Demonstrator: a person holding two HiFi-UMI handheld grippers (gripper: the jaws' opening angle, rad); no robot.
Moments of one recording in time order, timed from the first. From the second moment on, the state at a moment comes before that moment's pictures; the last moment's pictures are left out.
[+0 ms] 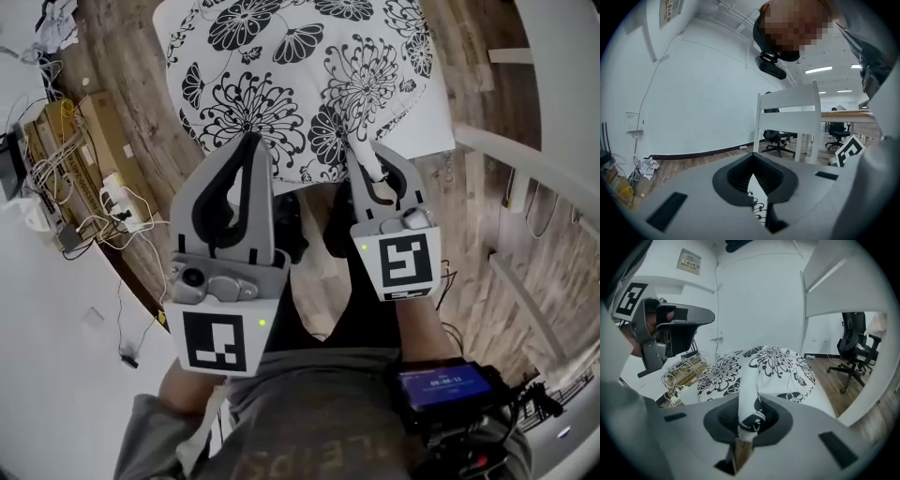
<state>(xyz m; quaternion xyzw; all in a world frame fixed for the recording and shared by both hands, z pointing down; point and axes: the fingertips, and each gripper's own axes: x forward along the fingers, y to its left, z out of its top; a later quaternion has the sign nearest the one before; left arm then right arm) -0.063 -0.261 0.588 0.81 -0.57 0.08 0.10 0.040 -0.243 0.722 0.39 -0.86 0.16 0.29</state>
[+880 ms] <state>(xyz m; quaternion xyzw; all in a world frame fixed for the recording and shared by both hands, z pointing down) -0.082 -0.264 0.472 0.79 -0.60 0.08 0.04 0.016 -0.266 0.574 0.40 -0.89 0.12 0.20</state>
